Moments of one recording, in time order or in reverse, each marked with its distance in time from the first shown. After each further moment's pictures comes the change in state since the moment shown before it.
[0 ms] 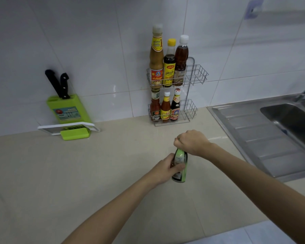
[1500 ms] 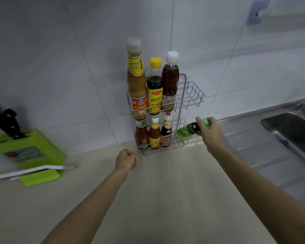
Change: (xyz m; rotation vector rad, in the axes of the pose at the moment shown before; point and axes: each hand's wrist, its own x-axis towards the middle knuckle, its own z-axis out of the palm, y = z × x) left_hand 0.172 -0.014 -0.148 -0.142 0.647 -0.378; right_hand 0.133 0.157 0.036 1.480 0.720 0.838
